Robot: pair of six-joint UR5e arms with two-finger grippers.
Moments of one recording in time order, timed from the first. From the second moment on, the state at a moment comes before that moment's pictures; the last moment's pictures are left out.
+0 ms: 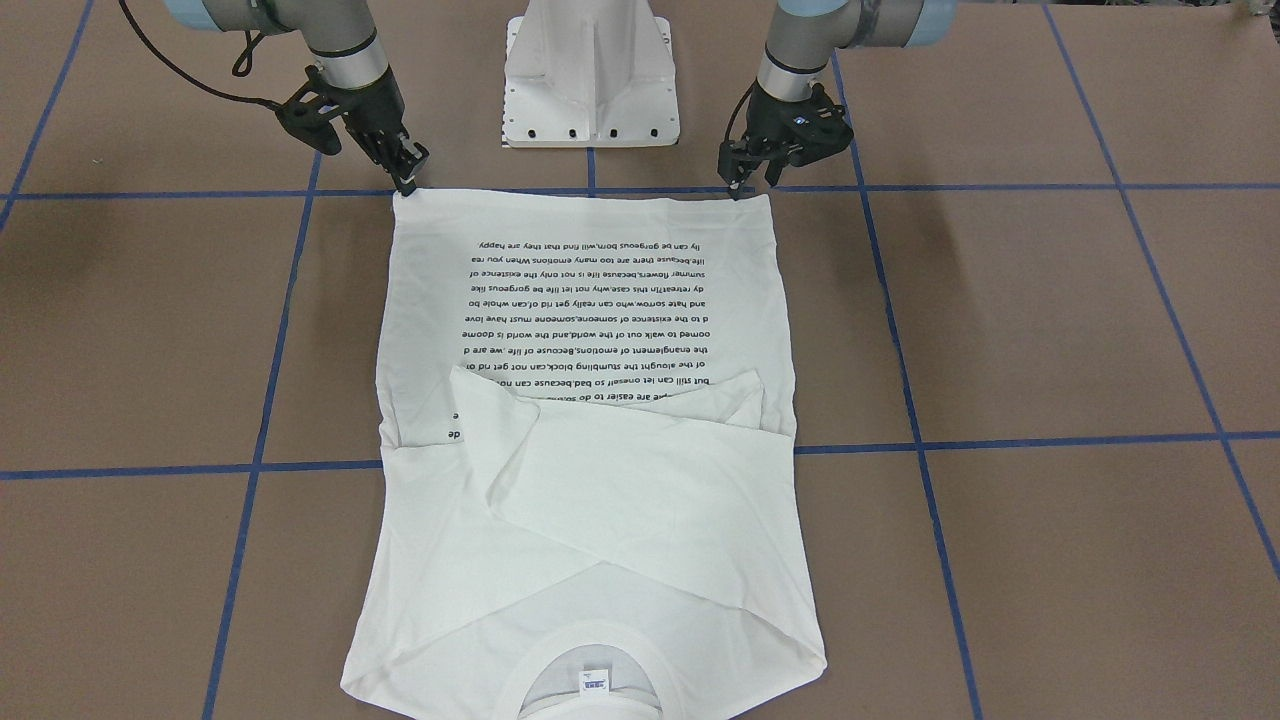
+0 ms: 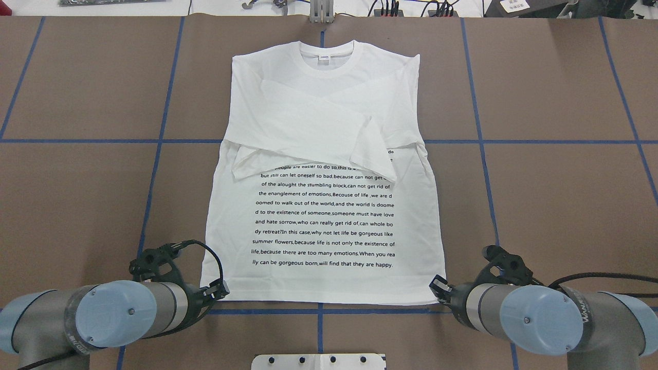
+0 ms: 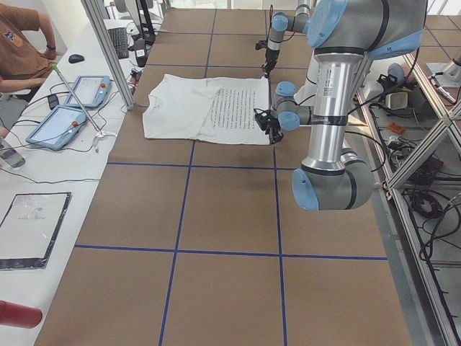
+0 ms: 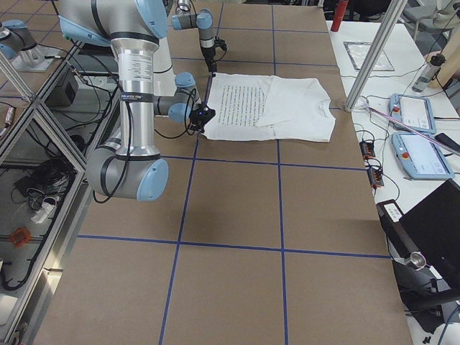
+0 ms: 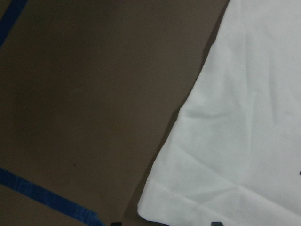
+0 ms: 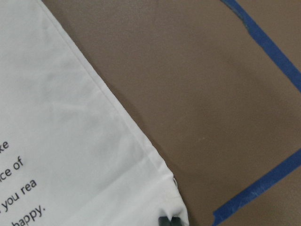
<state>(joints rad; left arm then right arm) -0.18 -1.71 -2.04 -1.82 -1.59 -1.92 0.15 -1.56 2.13 -1.29 1.54 2.14</state>
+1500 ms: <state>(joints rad) -0.18 -1.64 -2.18 -1.81 -1.58 -1.92 0.16 -1.59 2.18 -1.29 1.55 2.14</state>
